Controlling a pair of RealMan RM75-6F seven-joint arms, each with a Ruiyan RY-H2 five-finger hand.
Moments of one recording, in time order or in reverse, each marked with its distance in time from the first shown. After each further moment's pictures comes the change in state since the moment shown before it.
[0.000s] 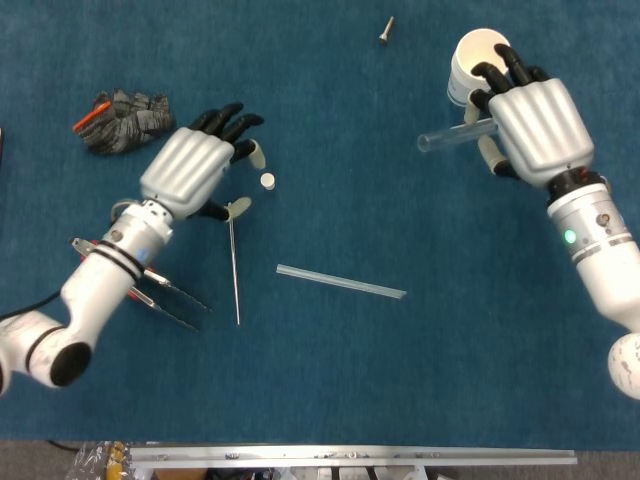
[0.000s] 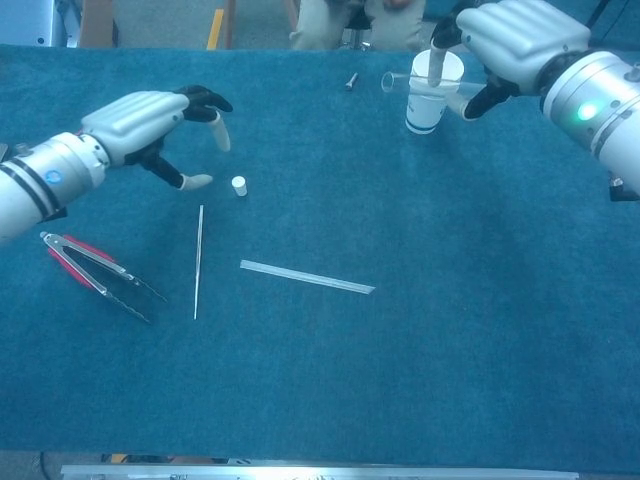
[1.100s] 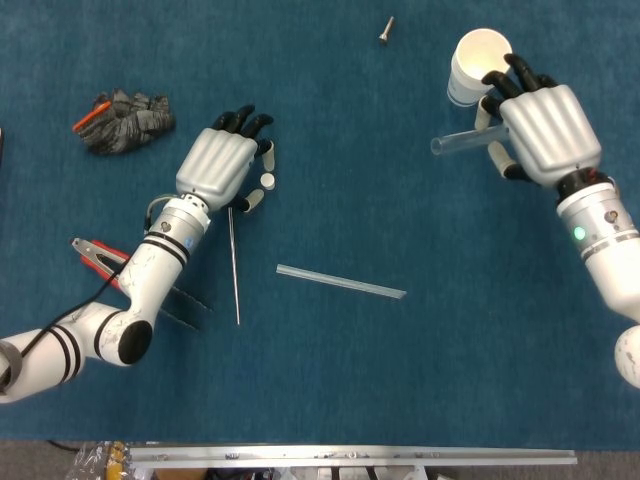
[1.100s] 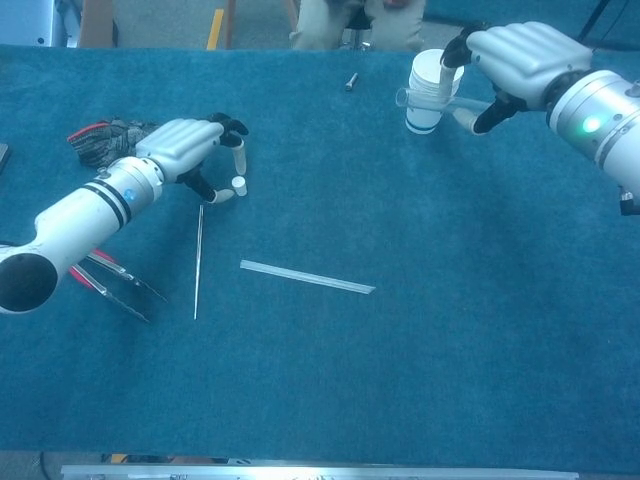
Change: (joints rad) left arm -0.074 -0.267 -0.002 0.295 -0.178 -0.034 0.134; right arm -0.015 -0.010 -0.035 0.091 -0.025 -0.061 0.097
